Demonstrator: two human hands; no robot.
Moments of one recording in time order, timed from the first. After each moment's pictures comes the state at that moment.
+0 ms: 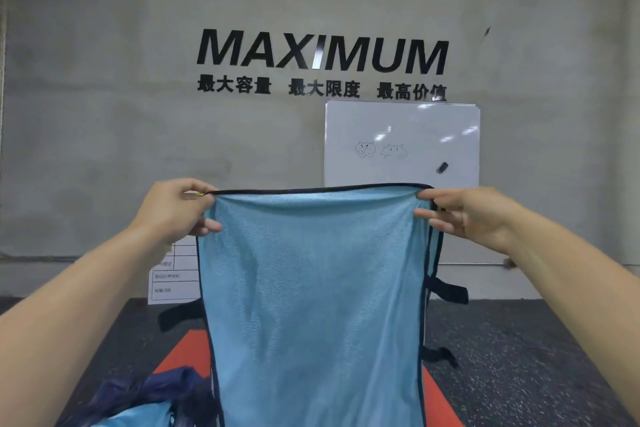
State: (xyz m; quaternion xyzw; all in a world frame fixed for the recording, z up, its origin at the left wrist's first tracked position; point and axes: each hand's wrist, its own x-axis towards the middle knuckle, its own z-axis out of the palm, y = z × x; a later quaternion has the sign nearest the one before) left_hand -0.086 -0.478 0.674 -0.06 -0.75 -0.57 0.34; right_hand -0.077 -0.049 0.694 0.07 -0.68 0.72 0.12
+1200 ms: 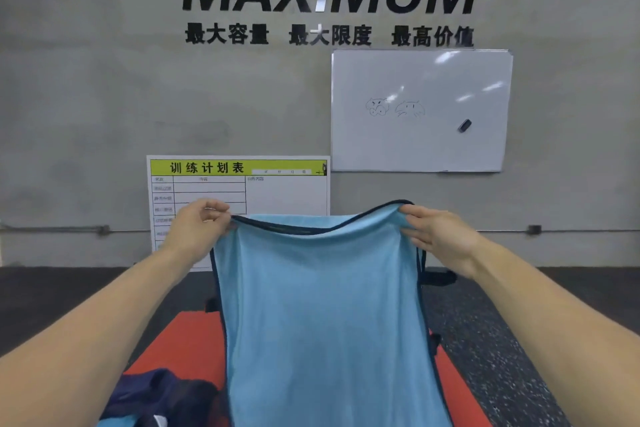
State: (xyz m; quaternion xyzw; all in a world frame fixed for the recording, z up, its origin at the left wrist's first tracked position) left_hand -0.298 -0.453 0.584 -0.02 -0.80 -0.53 0.29; right_hand -0.308 -0.051 0.586 0.09 -0.75 0.65 0.06
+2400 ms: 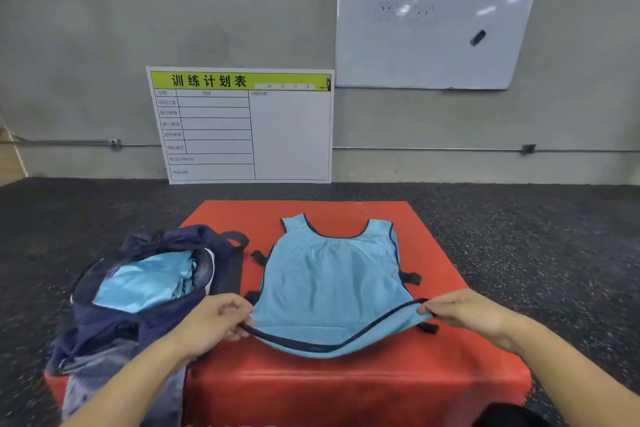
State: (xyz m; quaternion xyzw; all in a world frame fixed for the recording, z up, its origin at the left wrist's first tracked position) left_hand -0.109 -0.476 0.280 0.01 -0.81 -0.58 -0.07; right_hand -0.122 -0.004 0.298 -0.01 -0.85 0.50 -0.16
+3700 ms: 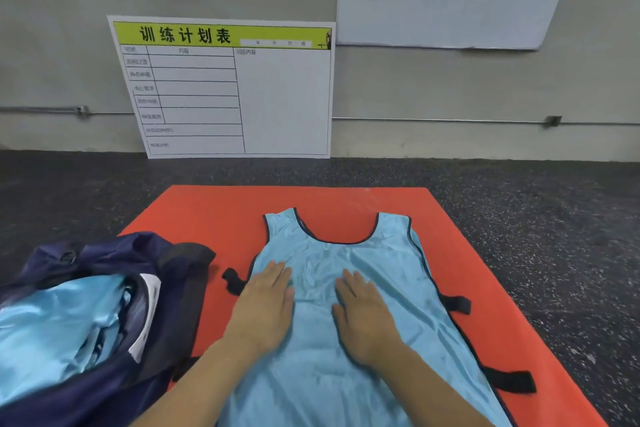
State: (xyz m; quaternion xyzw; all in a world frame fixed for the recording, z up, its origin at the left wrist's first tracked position) left_hand -0.322 -0.392 0.192 -0.17 -0.96 -0.13 0.17; right_hand -0.314 -0.173 0.176 0.14 -0.98 0.14 0.04
